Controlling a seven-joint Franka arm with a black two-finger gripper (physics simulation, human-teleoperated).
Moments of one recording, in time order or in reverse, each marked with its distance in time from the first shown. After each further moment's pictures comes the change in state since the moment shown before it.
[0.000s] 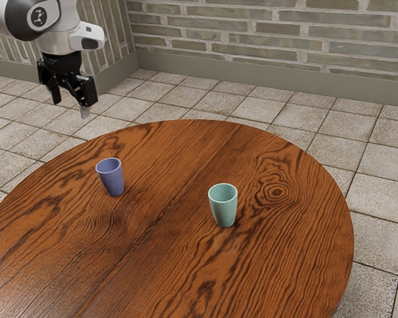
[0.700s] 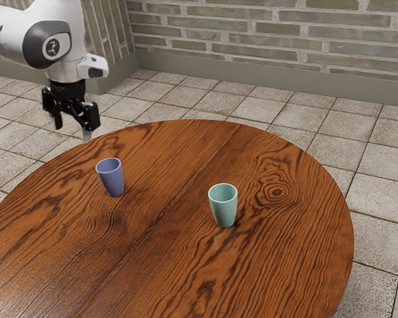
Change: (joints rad) arm 0.056 0.072 0.000 -0.094 -0.012 0.076 -0.039
